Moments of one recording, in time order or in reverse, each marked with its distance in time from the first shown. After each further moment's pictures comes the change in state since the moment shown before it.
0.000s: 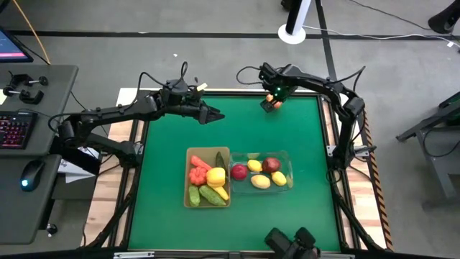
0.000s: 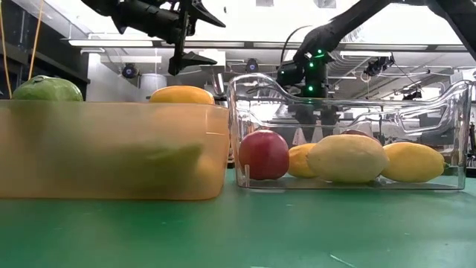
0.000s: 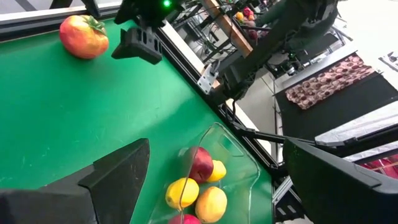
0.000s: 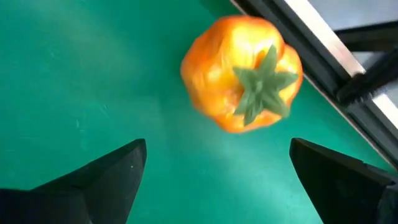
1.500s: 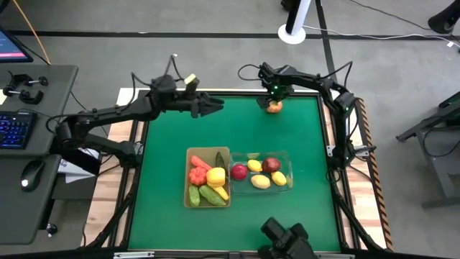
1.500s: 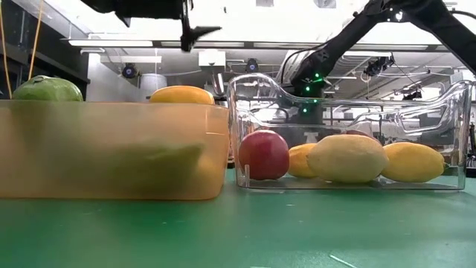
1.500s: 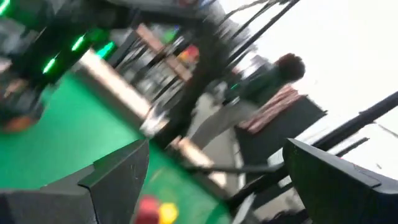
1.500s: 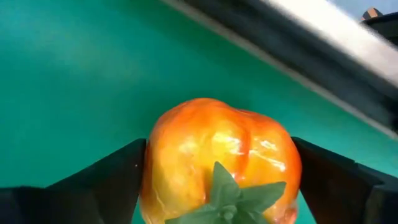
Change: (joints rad) left arm 0.000 -0.025 -0.001 0.278 0.068 -0.080; right arm -0.076 0.151 0.002 0.155 -0.105 0.129
